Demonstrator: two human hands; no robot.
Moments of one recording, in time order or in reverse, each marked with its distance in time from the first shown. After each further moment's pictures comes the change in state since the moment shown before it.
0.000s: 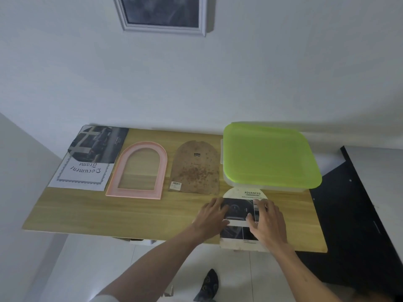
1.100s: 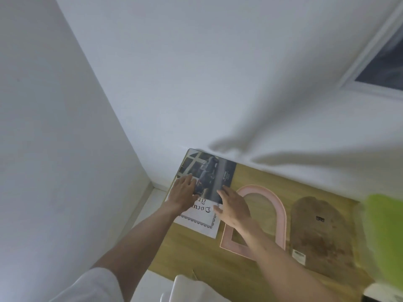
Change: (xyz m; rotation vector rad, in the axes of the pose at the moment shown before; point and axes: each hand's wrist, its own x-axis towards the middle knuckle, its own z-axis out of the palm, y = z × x) left_hand -0.131 -0.487 -0.160 0.027 0.088 -0.556; right_hand 0.191 -0.515 0.080 0.008 -0.366 -0.480
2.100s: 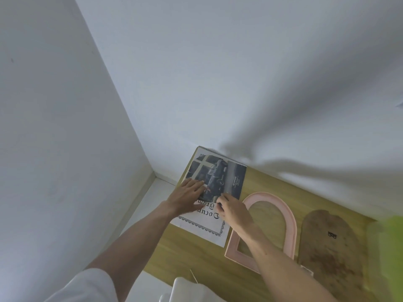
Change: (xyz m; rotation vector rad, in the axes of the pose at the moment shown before) left_hand 0.019 -0.044 0.027 0.127 0.105 0.366; right_hand 0.044 0.002 0.030 0.000 0.135 -0.175
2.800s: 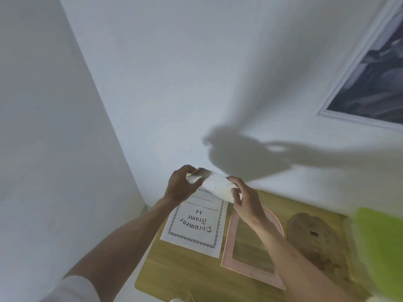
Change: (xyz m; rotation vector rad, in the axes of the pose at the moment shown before) left_hand 0.019 0.026 -0.124 -0.666 0.574 -0.330; right_hand -0.035 -0.004 -0.112 0.422 0.450 0.065
